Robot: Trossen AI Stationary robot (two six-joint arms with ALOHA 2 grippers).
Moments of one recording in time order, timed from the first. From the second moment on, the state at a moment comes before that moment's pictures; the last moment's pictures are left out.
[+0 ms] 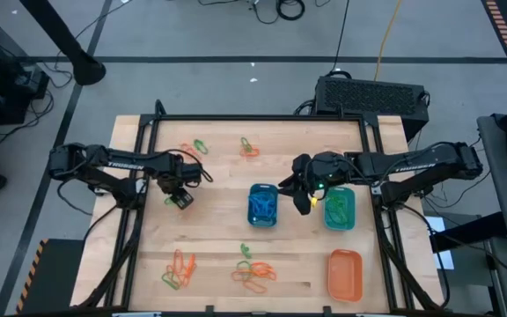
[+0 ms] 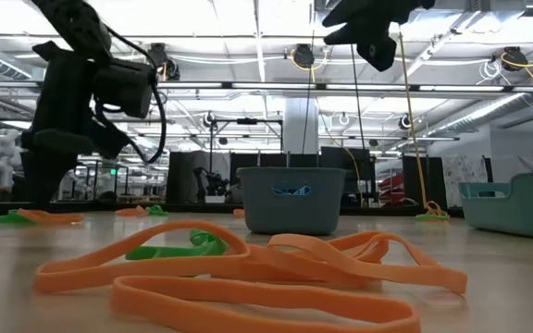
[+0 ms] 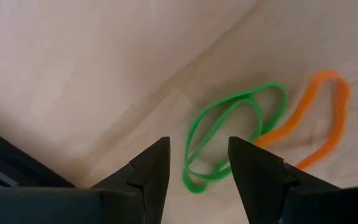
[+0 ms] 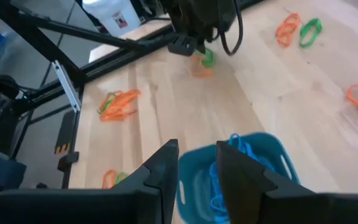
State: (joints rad) left arm 0.21 1.33 0.64 -0.99 0.01 -0.57; right arm 0.06 1.24 1.00 -0.27 0.00 0.49
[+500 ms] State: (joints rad) left arm 0.21 1.35 0.62 -0.91 -0.01 -0.54; right arm 0.02 1.24 1.00 -0.26 0.00 0.47
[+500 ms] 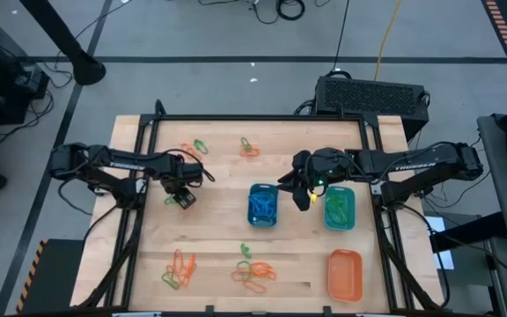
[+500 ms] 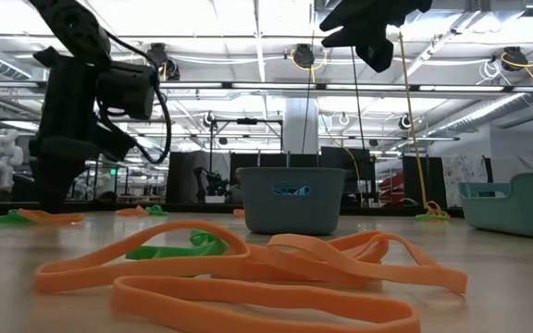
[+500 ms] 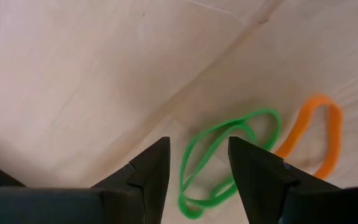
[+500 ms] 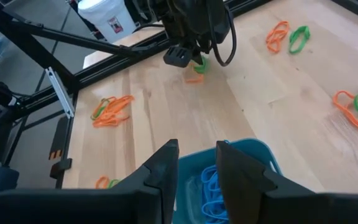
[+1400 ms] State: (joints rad) left arm 0.20 1.35 0.59 -0.87 0.02 -0.51; right arm 0.01 1.24 1.00 -0.26 0.00 0.46
